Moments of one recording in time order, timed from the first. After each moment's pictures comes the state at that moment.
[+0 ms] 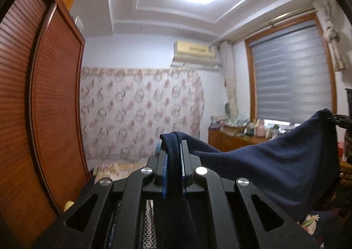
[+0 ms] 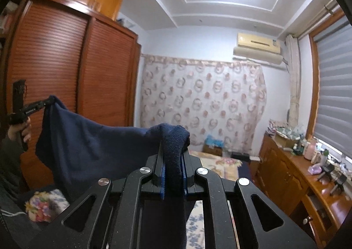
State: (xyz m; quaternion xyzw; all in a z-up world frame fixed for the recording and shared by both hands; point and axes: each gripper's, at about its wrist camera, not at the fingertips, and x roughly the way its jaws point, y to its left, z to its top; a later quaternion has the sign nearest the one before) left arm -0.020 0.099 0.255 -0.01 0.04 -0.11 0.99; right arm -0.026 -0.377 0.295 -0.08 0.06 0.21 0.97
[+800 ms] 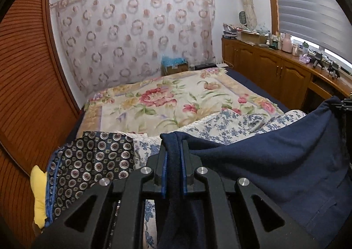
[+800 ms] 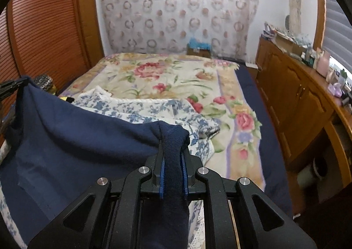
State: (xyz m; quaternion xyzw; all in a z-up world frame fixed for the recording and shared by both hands) left arm 0.281 -0.008 0.012 0.07 0.31 -0.07 0.95; right arm 0.326 -0.409 -0.007 -0.05 0.35 0.15 0.92
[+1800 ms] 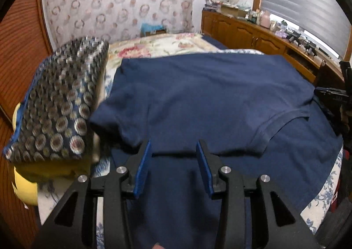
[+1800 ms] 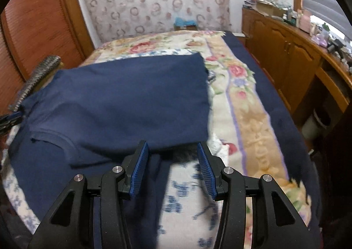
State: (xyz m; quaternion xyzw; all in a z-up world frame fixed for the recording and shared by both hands) left arm 0.120 -0.007 -0.062 0.03 0.41 -0.13 0.90; right arm 0.180 -0.421 -0.064 0.01 0.41 0.10 0.91
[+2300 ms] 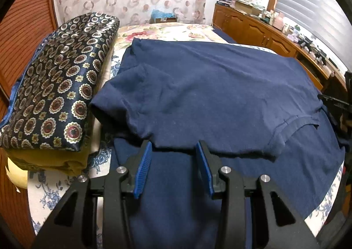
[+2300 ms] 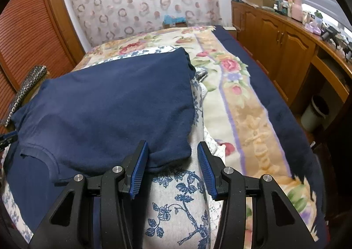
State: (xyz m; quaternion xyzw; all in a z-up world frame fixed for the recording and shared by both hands) left arm 0.131 0.002 -0.080 -0.01 0.44 -0.10 0.89; right arm 0.204 -0.434 -0.076 0.04 0.41 0.08 0.91
